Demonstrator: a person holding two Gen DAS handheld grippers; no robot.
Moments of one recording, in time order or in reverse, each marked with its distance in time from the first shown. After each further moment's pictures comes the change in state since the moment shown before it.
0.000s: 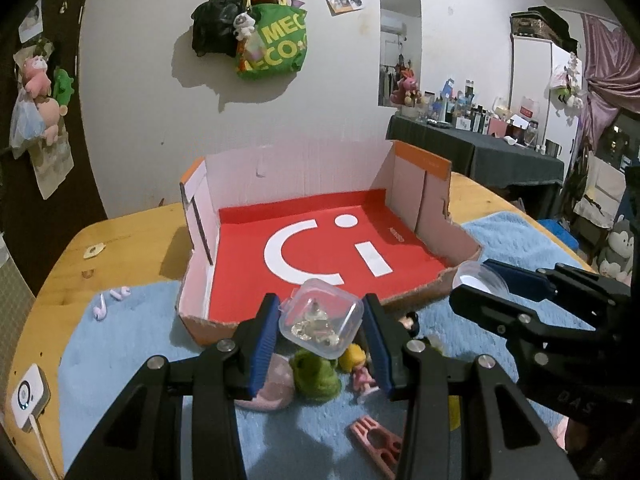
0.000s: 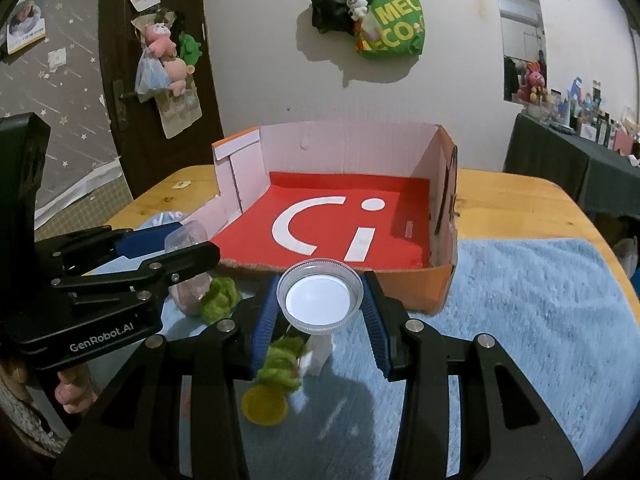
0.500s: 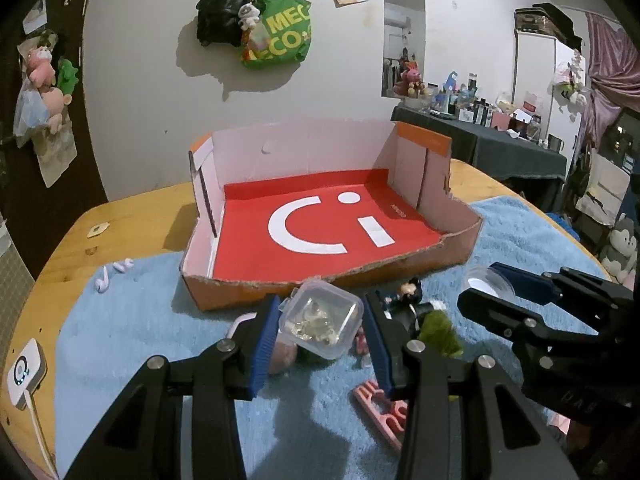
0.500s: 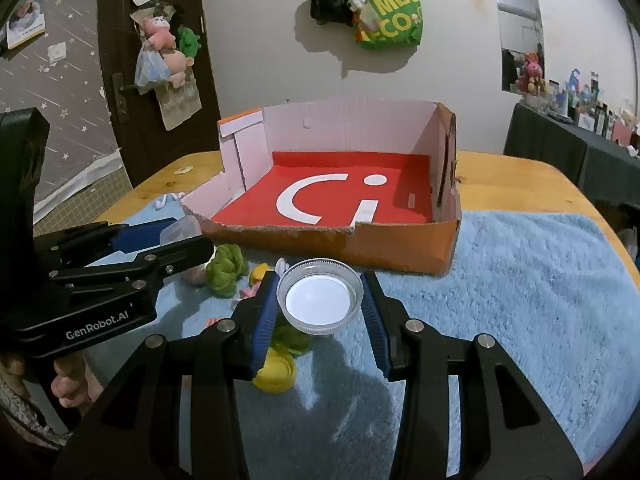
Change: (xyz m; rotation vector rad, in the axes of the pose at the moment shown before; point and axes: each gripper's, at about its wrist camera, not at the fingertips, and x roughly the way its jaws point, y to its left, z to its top) left arm -0.006 0.002 -0.024 -0.013 0.028 0.005; right arm -0.006 0.007 -0.026 0.006 0.025 -0.006
